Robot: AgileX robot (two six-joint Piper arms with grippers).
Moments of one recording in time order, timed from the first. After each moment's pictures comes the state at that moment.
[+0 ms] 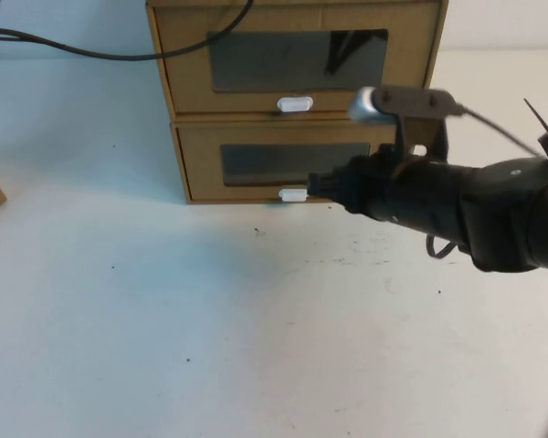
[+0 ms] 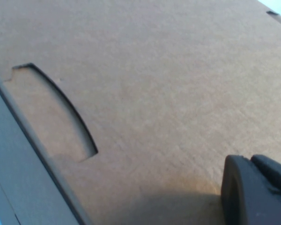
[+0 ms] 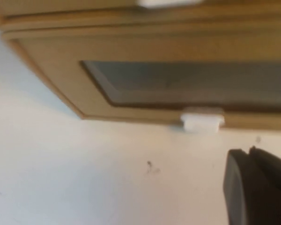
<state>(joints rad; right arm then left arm) 0.63 1.69 -1.09 1.55 -0.07 -1.10 -0.19 2.30 -2.65 -0.69 1.01 0.54</state>
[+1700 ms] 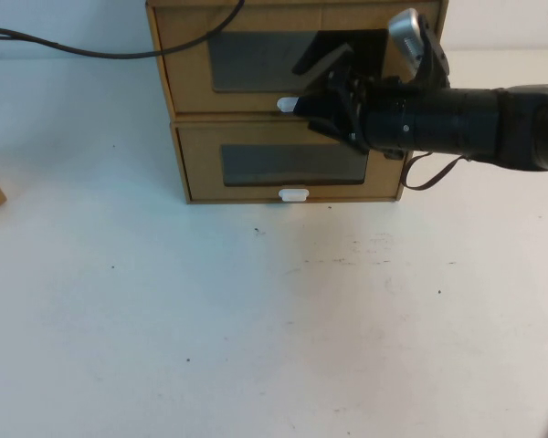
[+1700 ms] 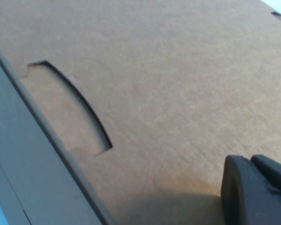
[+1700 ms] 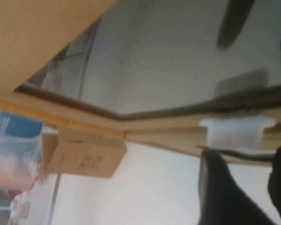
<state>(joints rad) 0.36 1.93 -1.39 1.71 0.61 -0.86 -0.17 2.30 -2.66 -0.70 1.02 0.54</state>
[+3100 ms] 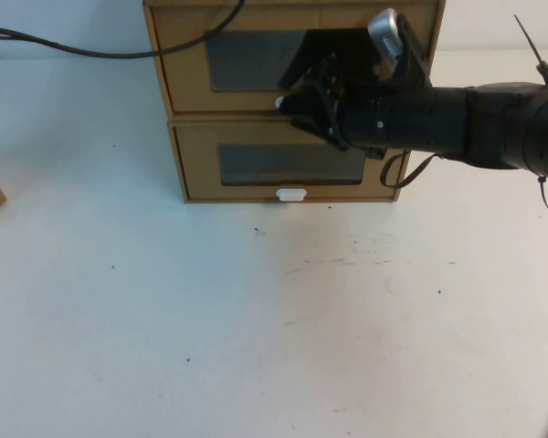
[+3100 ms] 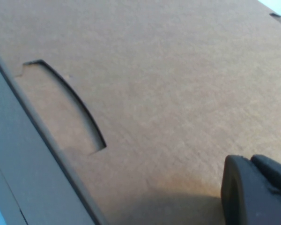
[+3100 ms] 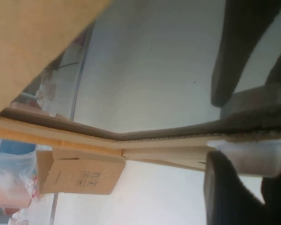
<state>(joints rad) 0.41 1.97 -1.46 1.71 0.52 -0.80 -0.17 2.30 -2.66 -0.70 1.02 0.54</state>
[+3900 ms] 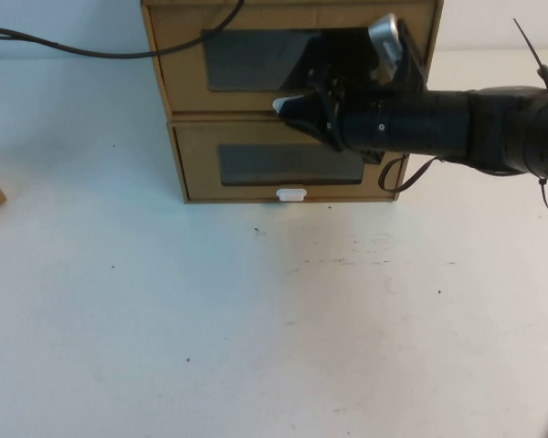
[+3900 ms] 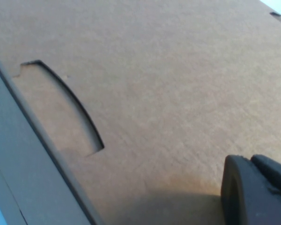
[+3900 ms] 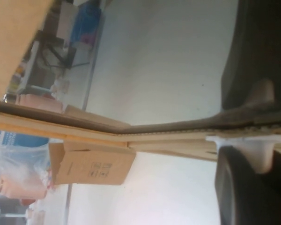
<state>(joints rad) 0.40 1.98 -1.45 1.72 0.57 -0.79 -0.17 2.30 -2.66 -0.70 1.03 0.54</state>
